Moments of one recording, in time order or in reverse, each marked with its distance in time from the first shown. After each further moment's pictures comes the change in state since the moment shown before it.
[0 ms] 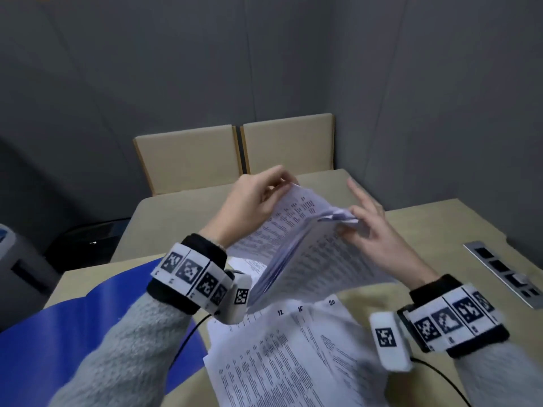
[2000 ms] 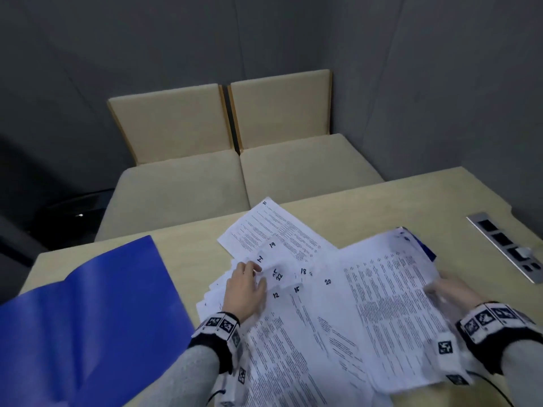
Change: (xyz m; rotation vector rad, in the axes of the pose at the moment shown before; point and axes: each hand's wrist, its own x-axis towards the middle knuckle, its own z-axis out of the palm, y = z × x) left_hand -0.178 -0.141 0.174 0.135 -0.262 -0.719; right_hand -0.087 0.183 -0.050 0.034 0.099 1.172
